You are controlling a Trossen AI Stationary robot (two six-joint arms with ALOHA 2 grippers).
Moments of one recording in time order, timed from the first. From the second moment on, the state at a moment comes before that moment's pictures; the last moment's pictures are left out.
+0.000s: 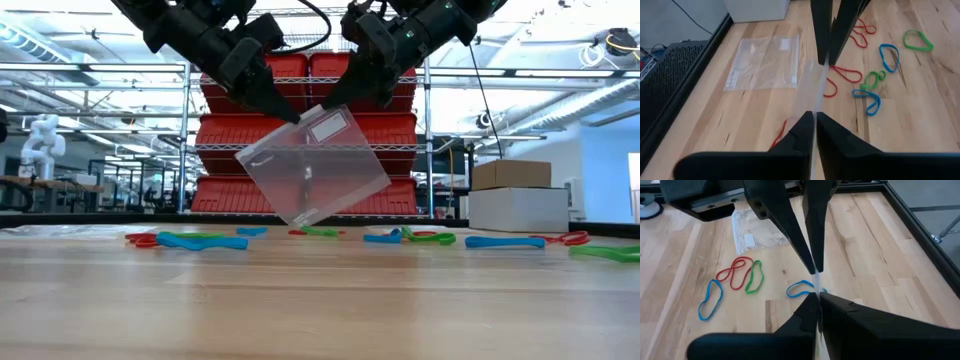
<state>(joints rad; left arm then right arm) 0.16 1.35 0.83 -0.01 -0.04 0.14 -0.13 1.57 1.09 -0.11 0.00 0.00</state>
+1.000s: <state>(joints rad) 0.45 1.03 0.53 0.60 0.41 0.03 -0.13 1.30 1.09 -0.13 0.07 -0.05</state>
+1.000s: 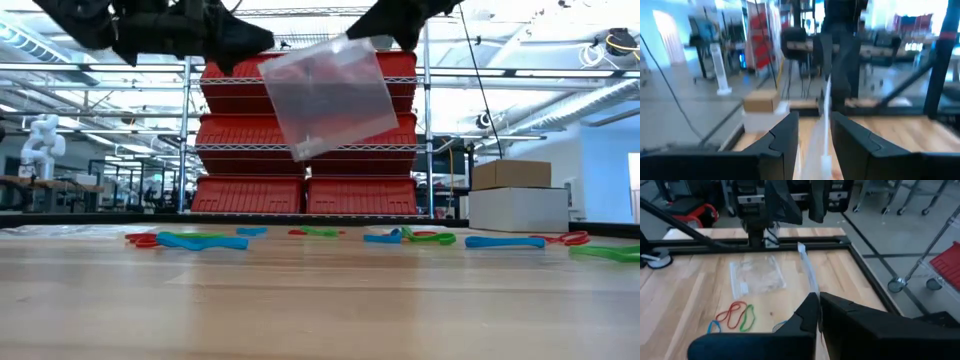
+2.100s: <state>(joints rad) 0.51 1.03 0.42 0.75 0.51 0.04 -0.13 1.27 1.09 -0.01 0.11 -0.08</state>
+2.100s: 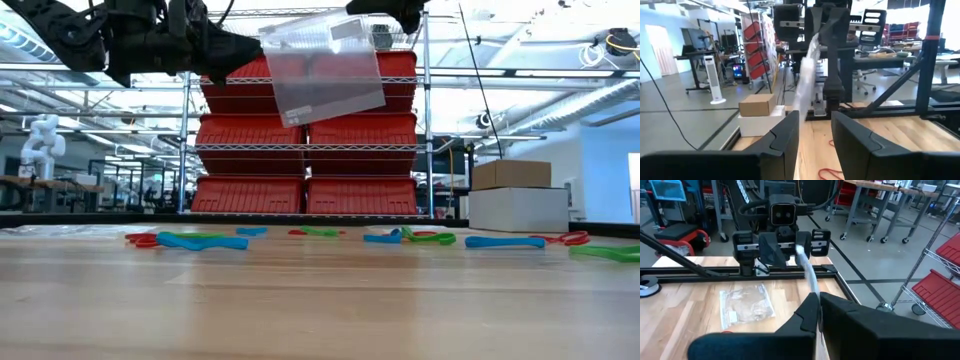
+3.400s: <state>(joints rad) 0.41 1.11 0.45 0.89 0.38 0.09 -0.13 1.27 1.09 0.01 0.07 -0.04</state>
